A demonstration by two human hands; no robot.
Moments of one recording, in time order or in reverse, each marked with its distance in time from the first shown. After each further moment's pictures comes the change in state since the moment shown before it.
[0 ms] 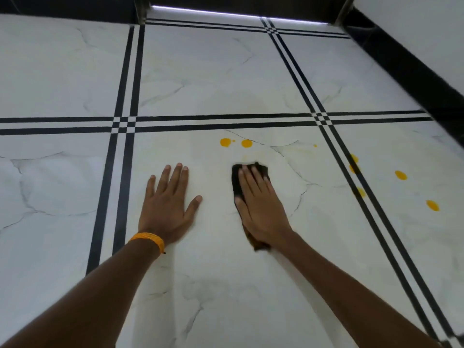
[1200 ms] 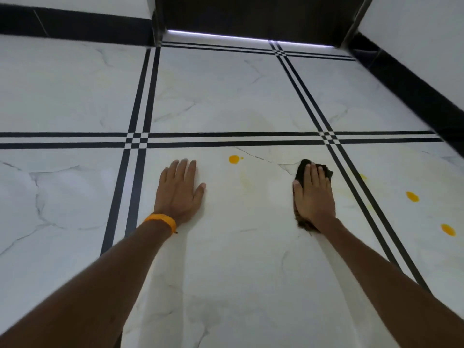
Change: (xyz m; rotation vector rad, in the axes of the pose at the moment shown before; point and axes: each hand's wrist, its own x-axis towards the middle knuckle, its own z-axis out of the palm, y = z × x) left_hand 0.055 0.004 -0.025 -0.101 0.000 -0.049; right_hand 0.039 0.115 -0.030 -0.001 0.084 0.355
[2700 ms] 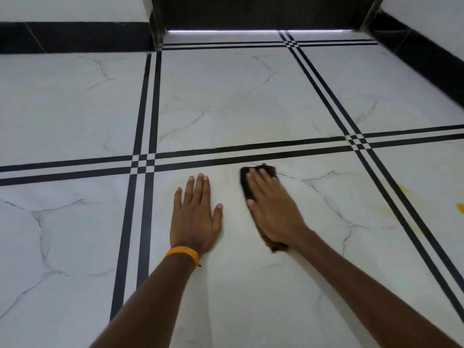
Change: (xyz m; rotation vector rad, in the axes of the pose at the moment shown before) left_hand 0.030 -0.005 0.022 0.046 -0.014 -0.042; right_hand 0.026 -0.131 0.030 0.015 -0.073 -0.509
